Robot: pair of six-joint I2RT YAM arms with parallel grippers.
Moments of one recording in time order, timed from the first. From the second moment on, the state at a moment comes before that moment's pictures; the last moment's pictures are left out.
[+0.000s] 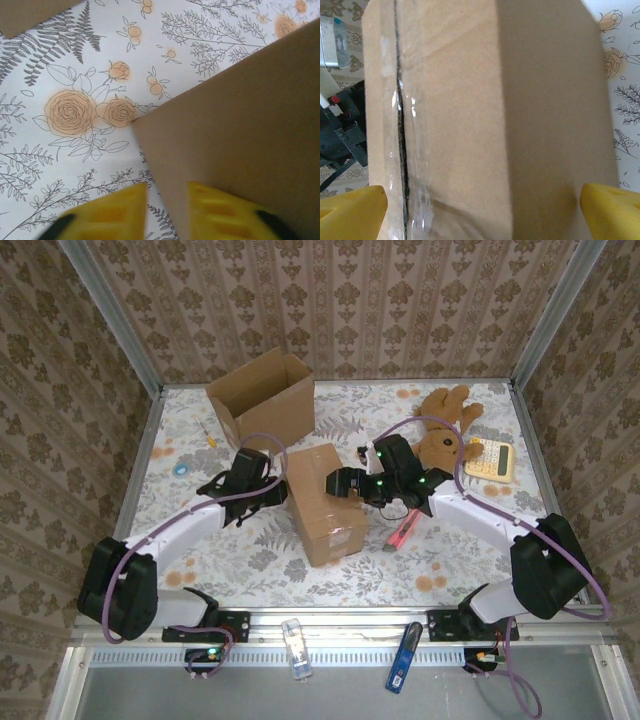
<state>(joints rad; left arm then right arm) -0.53 1.31 0.78 -0.34 0.05 -0.52 0.57 1.44 0.94 -0.24 -0.46 0.75</state>
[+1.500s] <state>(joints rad) -0.51 1.23 0.69 -0.11 0.50 -0.80 0.57 1.37 0.91 -0.23 -0.40 0.80</state>
